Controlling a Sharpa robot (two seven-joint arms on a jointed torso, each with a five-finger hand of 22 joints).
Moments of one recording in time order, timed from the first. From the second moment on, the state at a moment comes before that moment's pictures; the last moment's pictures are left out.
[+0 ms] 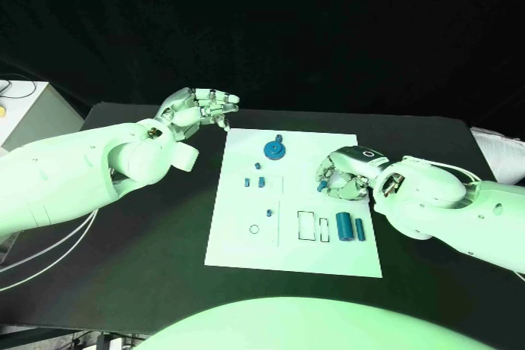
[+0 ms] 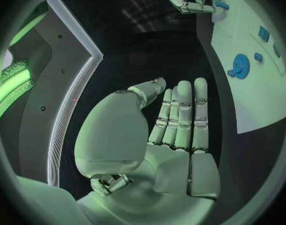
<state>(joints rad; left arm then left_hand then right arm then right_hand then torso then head) 1.19 -0.89 -0.02 1.44 -0.13 -0.14 0.37 1.33 -0.18 0.60 -0.01 0.08 0.88 0.19 0.32 0.23 0.87 0.13 0.61 0.14 1.00 0.06 1.11 0.42 0.17 0.86 0.16 0.91 0.67 1.18 -0.89 -0.17 1.68 -1.62 -0.29 -0.21 1.44 -0.23 0.37 0.16 0.26 1.06 0.14 0.15 0.28 1.12 0.08 0.22 0.07 1.46 0.00 1.34 1.14 0.12 1.36 0.10 1.02 1.30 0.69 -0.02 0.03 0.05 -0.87</state>
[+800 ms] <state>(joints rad) 1.19 -0.89 -0.02 1.44 -0.13 -0.14 0.37 1.33 -0.18 0.60 -0.01 0.08 0.88 0.19 0.32 0.23 0.87 0.13 0.61 0.14 1.00 0.06 1.11 0.42 0.17 0.86 0.16 0.91 0.67 1.17 -0.88 -0.17 1.68 -1.64 -0.33 -0.24 1.47 -0.21 0.60 0.10 0.13 1.13 0.12 0.22 0.31 1.23 0.08 0.19 0.07 1.46 -0.02 1.37 1.17 0.10 1.40 0.08 1.11 1.31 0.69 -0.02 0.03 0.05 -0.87</state>
